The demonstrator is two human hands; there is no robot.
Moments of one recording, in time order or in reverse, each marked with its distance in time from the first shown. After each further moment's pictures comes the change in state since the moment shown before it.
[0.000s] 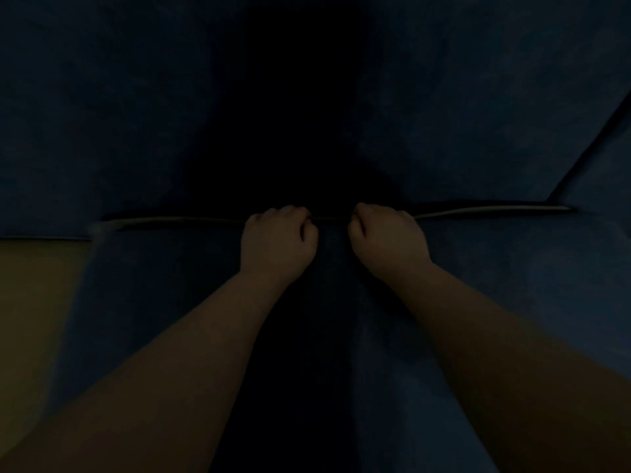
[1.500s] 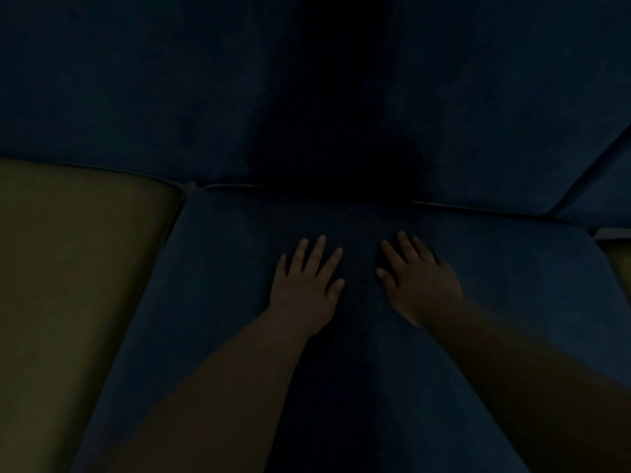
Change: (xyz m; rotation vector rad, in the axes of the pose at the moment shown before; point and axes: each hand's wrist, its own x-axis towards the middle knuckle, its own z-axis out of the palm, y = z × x) left_hand -0.139 0.011 0.024 0.165 -0.630 -0.106; right_hand -0.113 -0.008 0.003 -0.281 -0.660 0.089
